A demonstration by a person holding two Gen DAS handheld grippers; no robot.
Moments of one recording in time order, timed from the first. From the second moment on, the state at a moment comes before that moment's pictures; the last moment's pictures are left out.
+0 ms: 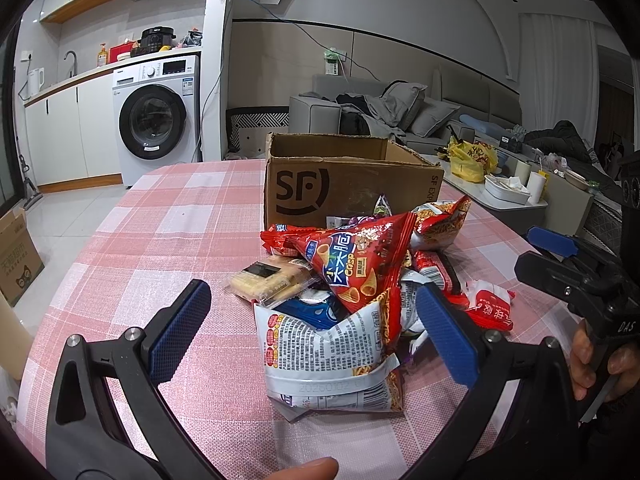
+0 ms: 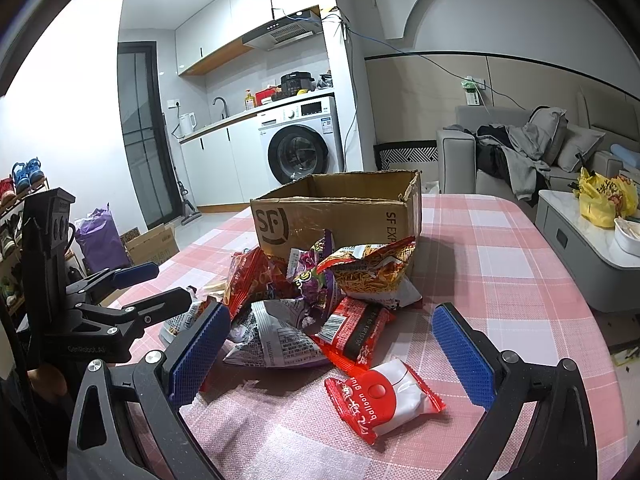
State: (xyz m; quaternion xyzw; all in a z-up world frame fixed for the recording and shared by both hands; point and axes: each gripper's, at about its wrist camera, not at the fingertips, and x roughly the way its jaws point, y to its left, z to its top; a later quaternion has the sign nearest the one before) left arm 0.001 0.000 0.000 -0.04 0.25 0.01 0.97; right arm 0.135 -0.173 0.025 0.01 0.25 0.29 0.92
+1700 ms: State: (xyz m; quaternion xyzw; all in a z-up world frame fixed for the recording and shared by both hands) left arm 0.019 0.012 -0.026 -0.07 0.36 -0.03 0.93; right arm 0.178 -0.175 -0.010 -0.05 0.42 0.26 0.87
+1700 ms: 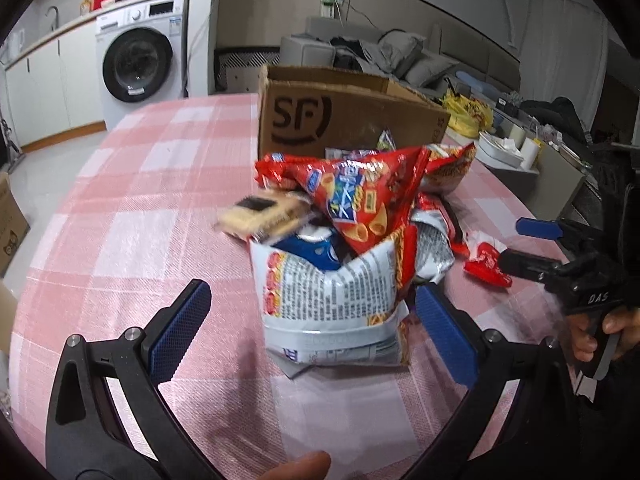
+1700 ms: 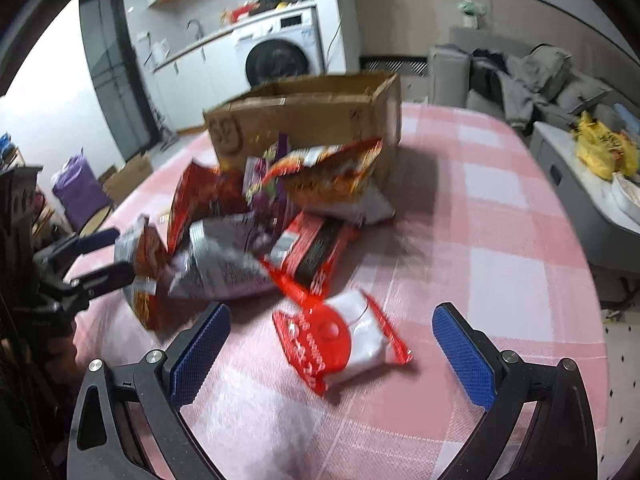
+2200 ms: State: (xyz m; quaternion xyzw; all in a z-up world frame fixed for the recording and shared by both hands) left arm 0.047 0.012 -0.045 -0.08 0.40 -0.04 0.91; right arm 0.187 -0.169 -0.035 -0.07 0.46 0.29 0.84
